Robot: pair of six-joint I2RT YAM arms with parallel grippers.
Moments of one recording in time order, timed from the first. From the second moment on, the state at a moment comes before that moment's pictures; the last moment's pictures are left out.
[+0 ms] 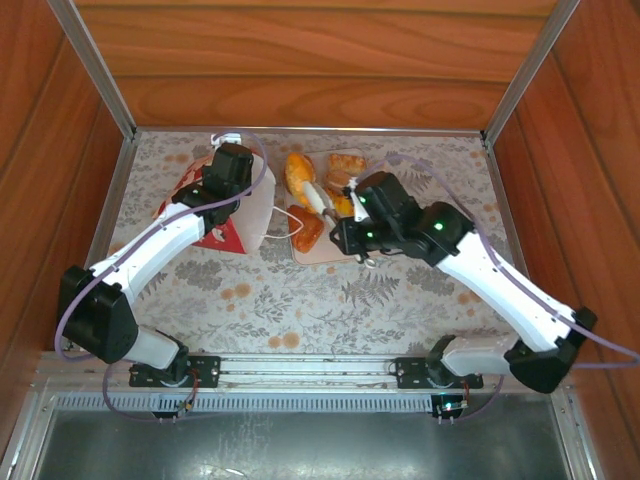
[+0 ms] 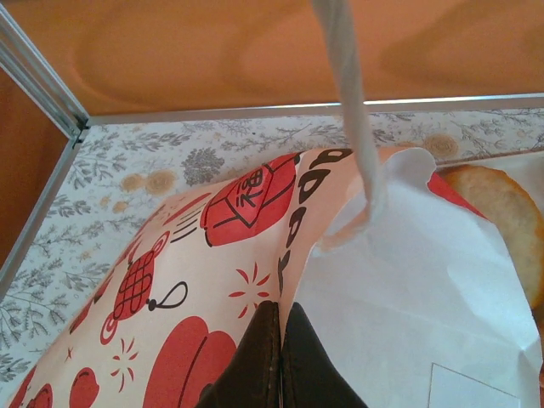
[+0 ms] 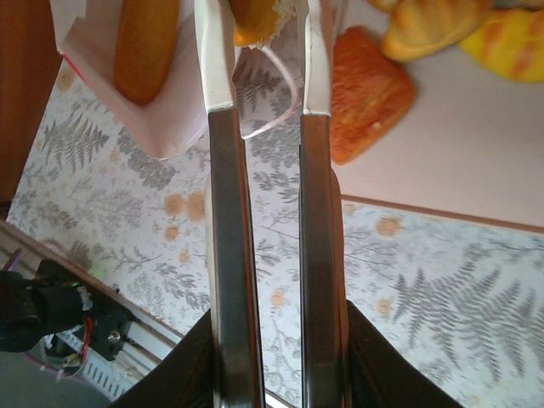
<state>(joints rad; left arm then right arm) -0.51 1.45 1.19 -0.38 -0.56 -0.26 0.88 1.22 1.42 -1.07 -0.01 0.54</state>
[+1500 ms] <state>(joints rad) -0.51 1.39 1.18 -0.40 -0.51 -0.29 0.82 1.43 1.12 -1.24 0.43 0.66</state>
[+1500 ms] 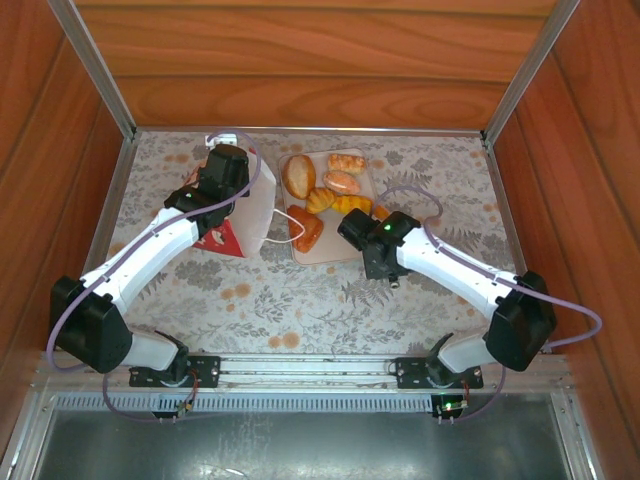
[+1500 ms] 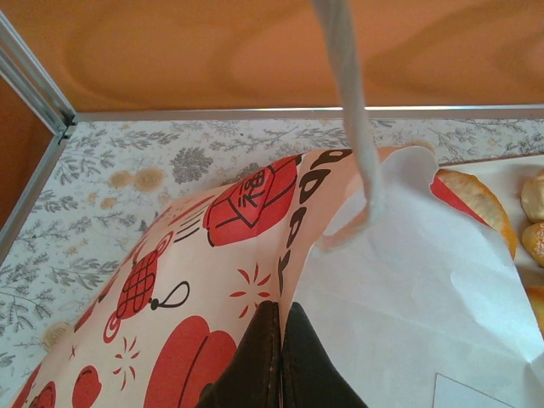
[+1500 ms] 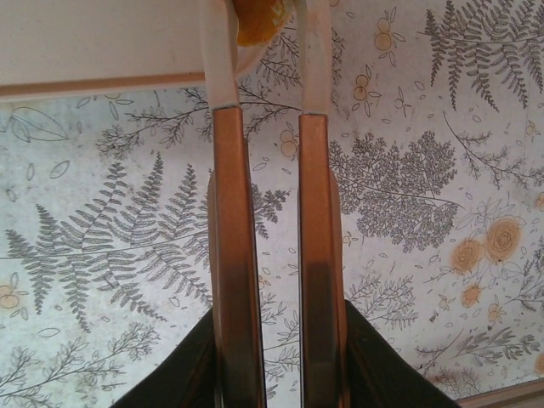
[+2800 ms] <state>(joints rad) -0.51 1.39 1.18 -0.40 -0.50 -0.29 0.84 1.61 1.24 -1.32 0.40 0.63</state>
